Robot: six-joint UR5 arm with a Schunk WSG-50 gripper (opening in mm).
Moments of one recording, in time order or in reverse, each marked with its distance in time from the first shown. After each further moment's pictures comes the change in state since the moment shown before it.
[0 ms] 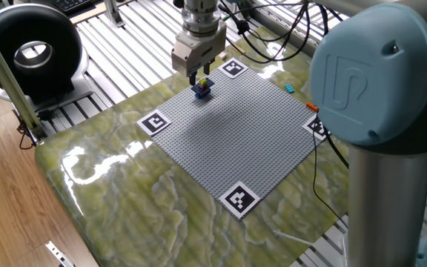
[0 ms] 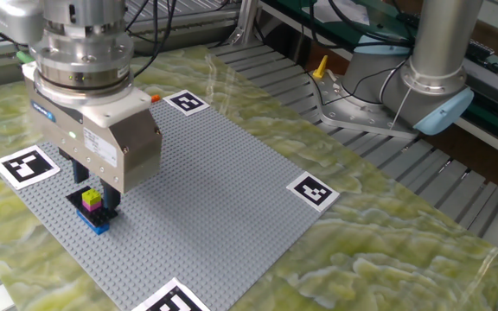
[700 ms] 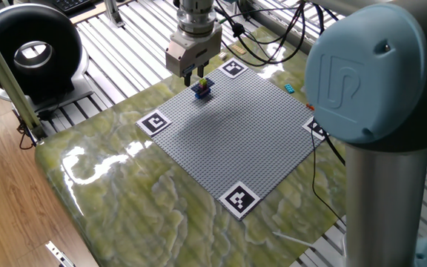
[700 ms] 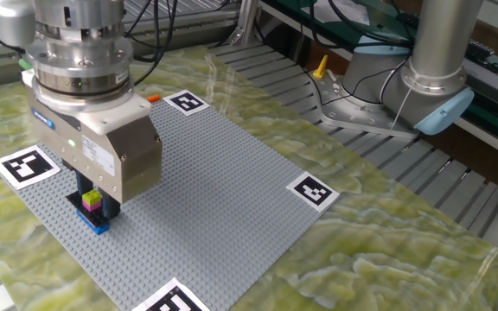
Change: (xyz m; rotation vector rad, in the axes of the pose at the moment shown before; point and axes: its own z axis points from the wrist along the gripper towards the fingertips) arm -0.006 0.010 0.006 -0.031 0.006 0.028
